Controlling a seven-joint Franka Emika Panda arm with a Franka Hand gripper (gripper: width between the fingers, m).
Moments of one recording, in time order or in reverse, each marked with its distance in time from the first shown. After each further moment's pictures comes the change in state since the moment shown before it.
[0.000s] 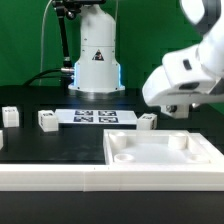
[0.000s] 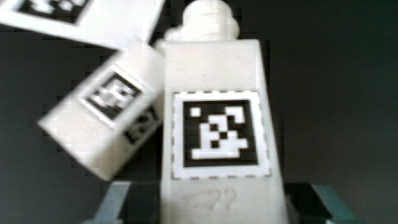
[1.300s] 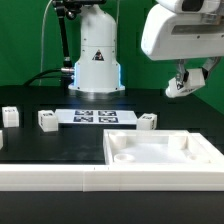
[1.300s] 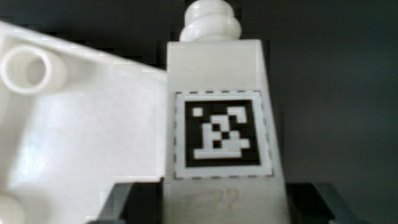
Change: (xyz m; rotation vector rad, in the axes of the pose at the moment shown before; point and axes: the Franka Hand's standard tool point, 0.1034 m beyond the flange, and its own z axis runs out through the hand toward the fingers) arm 0.011 0.034 -0.109 -0.004 0.592 -0.060
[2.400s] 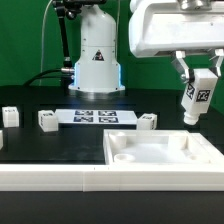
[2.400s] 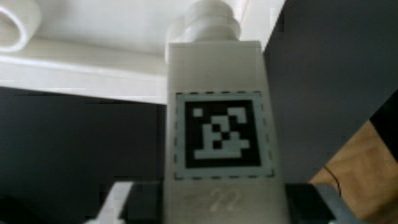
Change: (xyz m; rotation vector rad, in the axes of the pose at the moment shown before) arm 0.050 0.029 -0.022 -0.032 0.750 0.083
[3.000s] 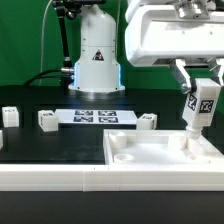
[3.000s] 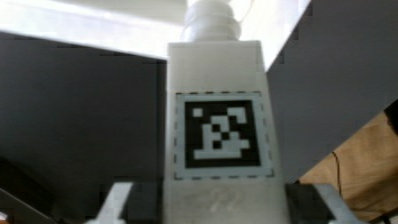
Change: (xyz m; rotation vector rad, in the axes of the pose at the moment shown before) arm 0.039 0.023 0.027 -0.011 0.019 -0.048
